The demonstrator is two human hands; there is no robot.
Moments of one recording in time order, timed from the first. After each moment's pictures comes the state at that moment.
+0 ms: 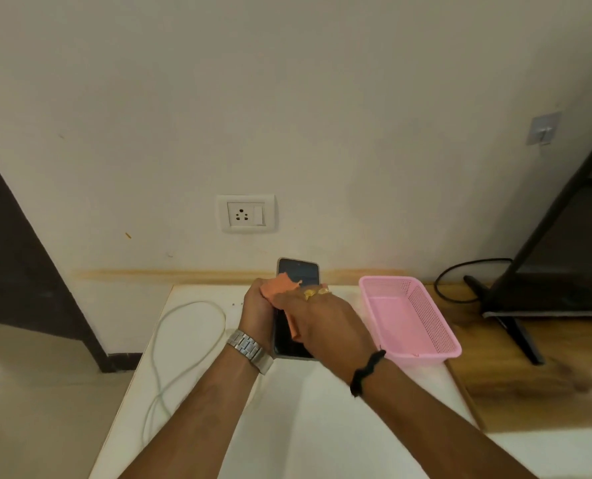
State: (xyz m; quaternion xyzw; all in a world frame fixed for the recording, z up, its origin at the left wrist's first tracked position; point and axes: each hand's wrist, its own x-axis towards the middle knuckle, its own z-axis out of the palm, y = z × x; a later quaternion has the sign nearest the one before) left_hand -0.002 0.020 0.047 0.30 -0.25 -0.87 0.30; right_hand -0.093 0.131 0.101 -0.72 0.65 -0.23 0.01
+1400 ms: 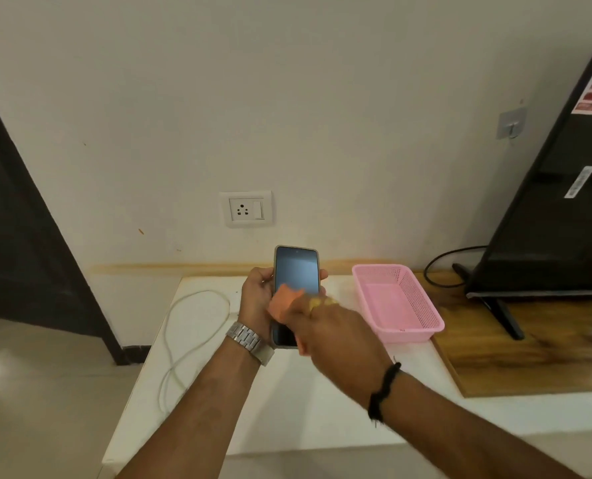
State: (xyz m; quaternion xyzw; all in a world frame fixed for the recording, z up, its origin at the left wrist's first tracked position) left_hand 0.015 0.073 0.072 0.17 -0.30 -0.89 0.29; right_hand -0.075 0.217 0.115 -0.77 0.62 -0.16 -0.07
